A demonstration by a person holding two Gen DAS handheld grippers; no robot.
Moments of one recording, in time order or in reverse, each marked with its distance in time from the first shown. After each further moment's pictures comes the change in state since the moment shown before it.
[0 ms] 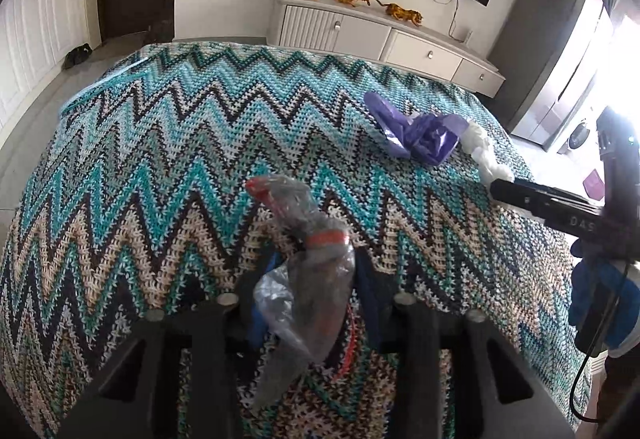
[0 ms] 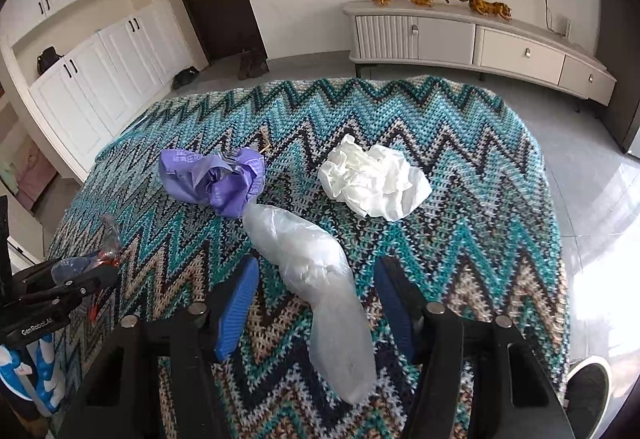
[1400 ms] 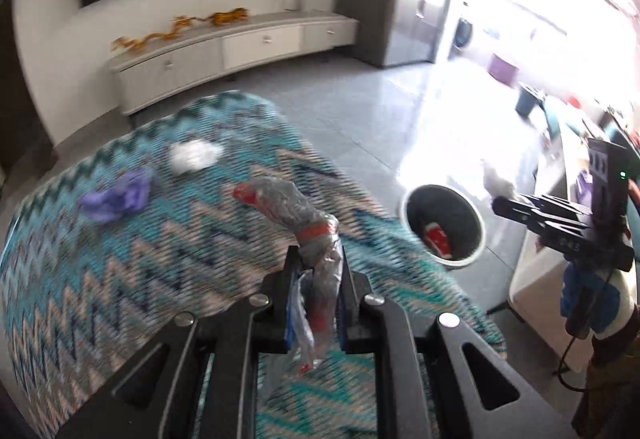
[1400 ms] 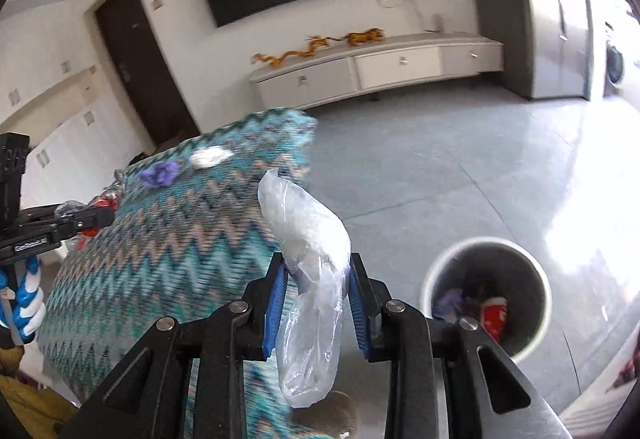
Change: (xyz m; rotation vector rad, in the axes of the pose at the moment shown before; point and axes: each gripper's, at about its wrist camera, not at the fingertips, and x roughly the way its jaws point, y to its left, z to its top) left arm -0.081 -0.272 -0.037 0.530 0.034 -0.244; right arm -0.247 -0.136 -0.203 0.292 -0.258 -0.159
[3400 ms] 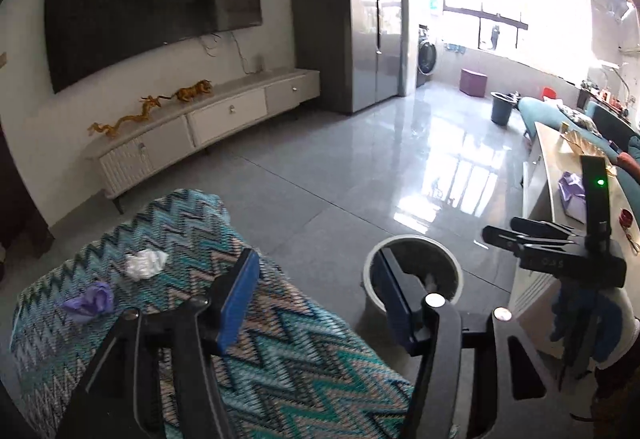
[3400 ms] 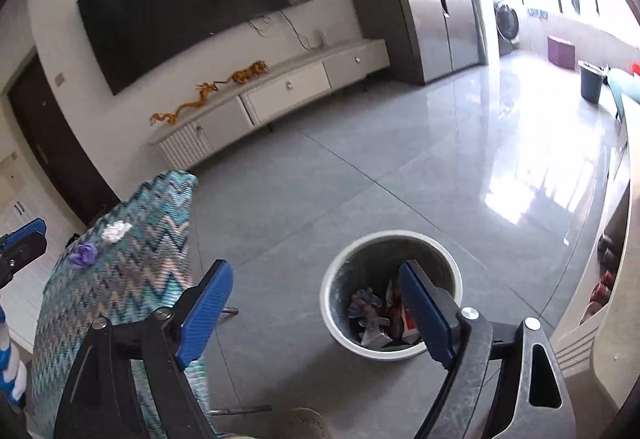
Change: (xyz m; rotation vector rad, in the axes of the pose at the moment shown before) left arm -0.032 -0.080 0.039 0.128 -0.236 0.047; right arm -0.077 -0.072 0.004 0.235 -0.129 -0.242
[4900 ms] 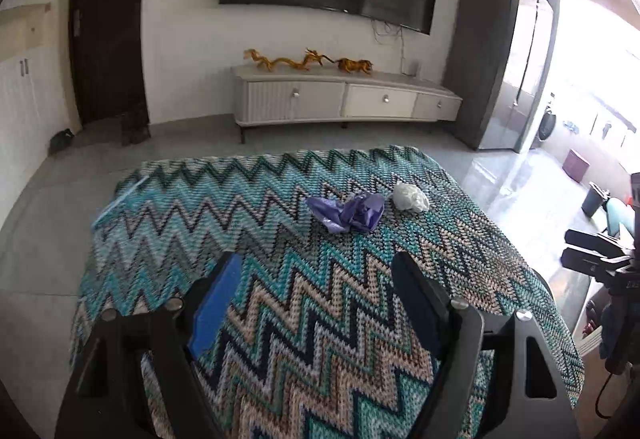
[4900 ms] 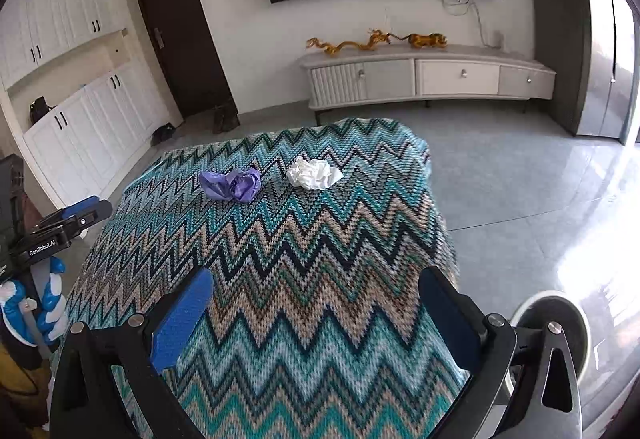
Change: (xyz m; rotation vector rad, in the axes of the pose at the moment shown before) left arm -0.051 0.293 -0.130 -0.395 0.022 0.233; right arm 0.093 0.285 -0.027 -0.413 0.176 0.325
